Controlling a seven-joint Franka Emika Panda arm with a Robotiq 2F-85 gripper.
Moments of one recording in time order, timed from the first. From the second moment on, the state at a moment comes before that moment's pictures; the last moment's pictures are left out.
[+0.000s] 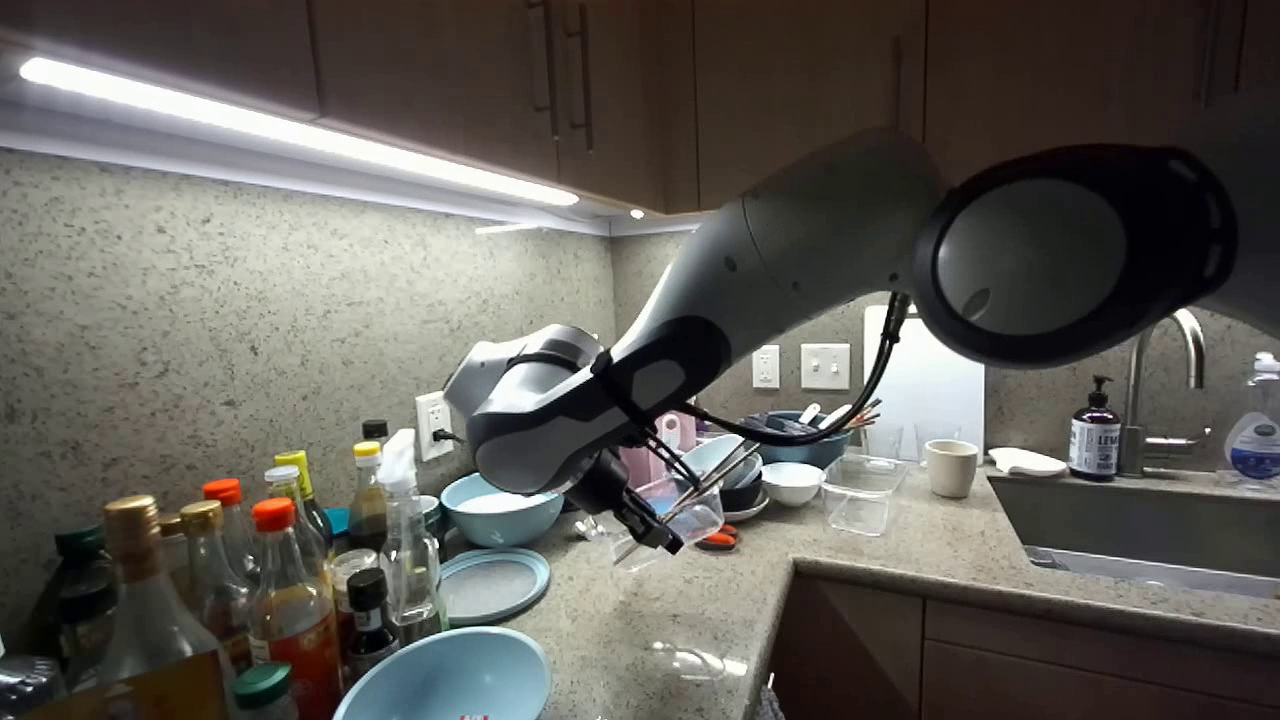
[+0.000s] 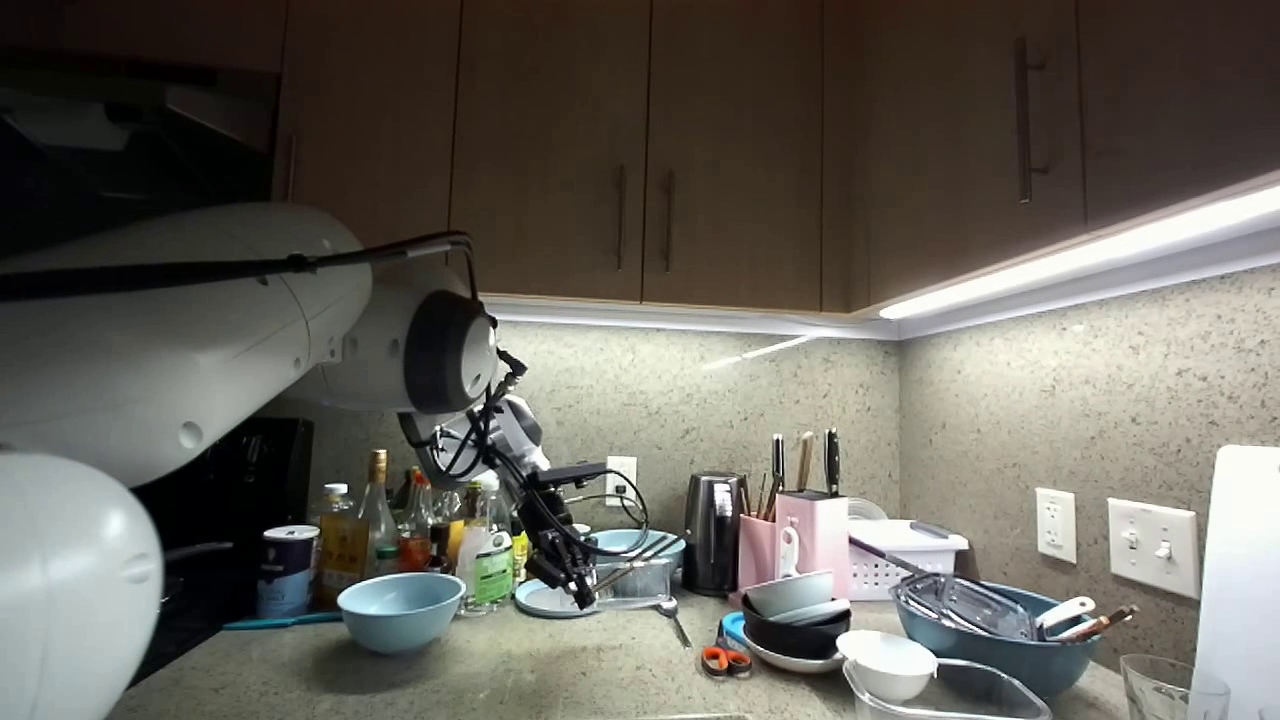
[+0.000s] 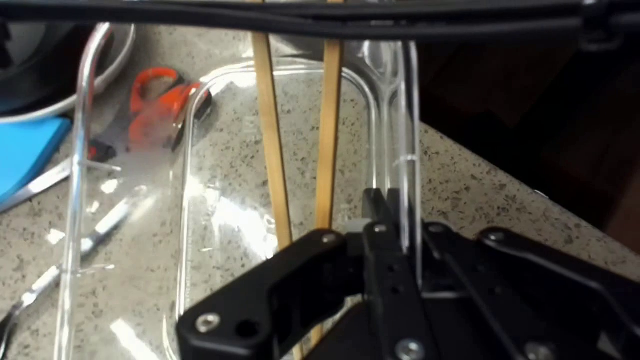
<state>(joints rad) 0.28 0.97 0.08 -1.03 -0.65 1.49 -0.69</state>
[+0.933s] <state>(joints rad) 0.26 1.20 0.06 -0.72 -0.64 1.55 -1.10</state>
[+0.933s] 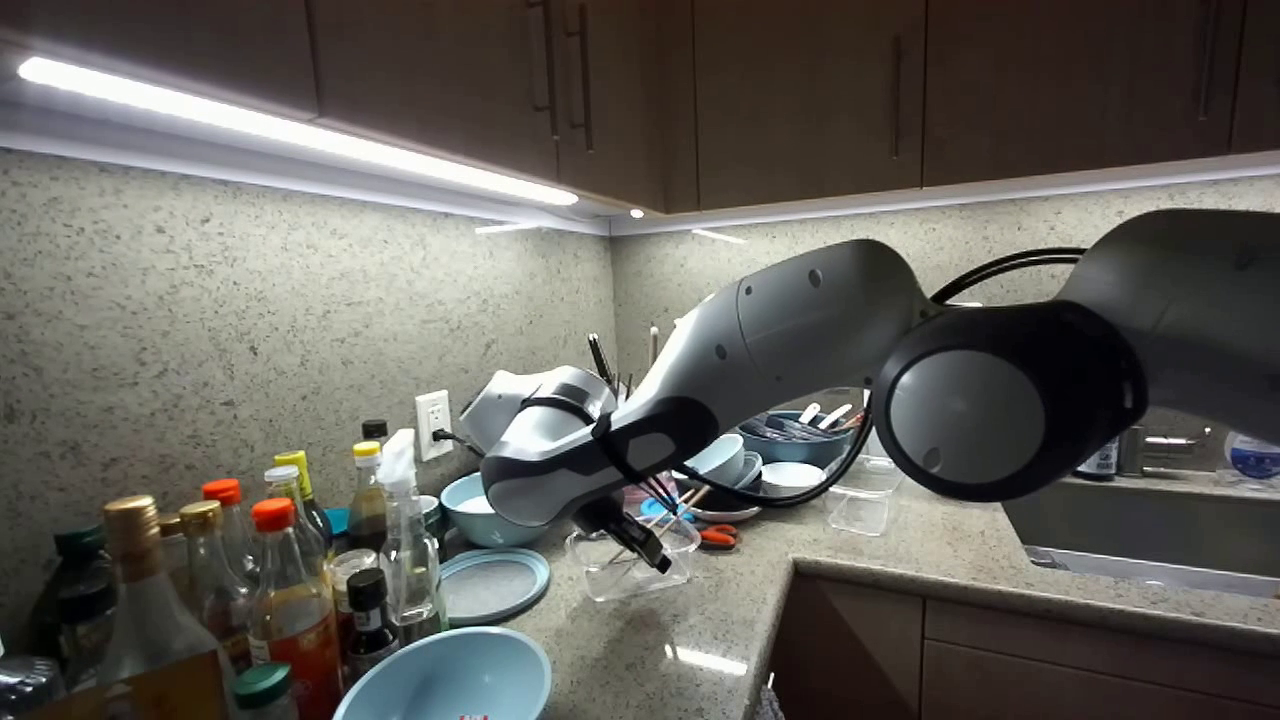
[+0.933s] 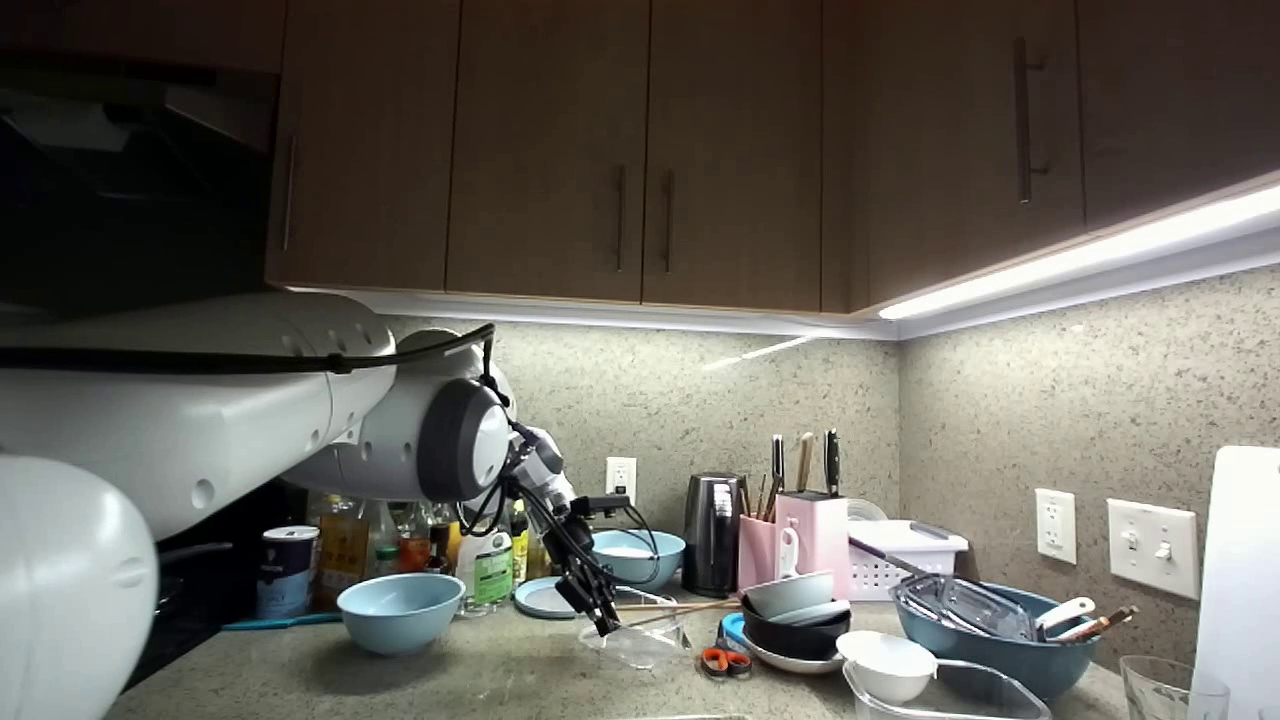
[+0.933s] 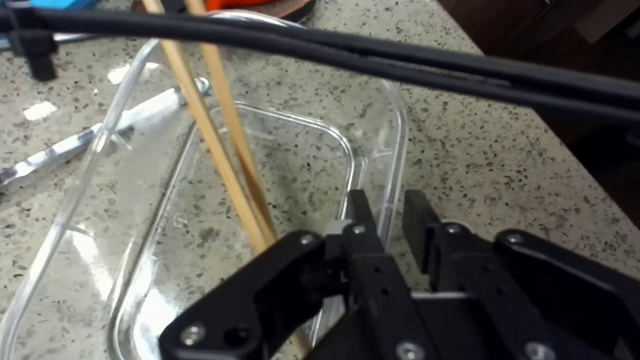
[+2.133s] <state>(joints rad) 0.34 1.16 -0.06 -0.55 -0.66 1.33 -0.88</state>
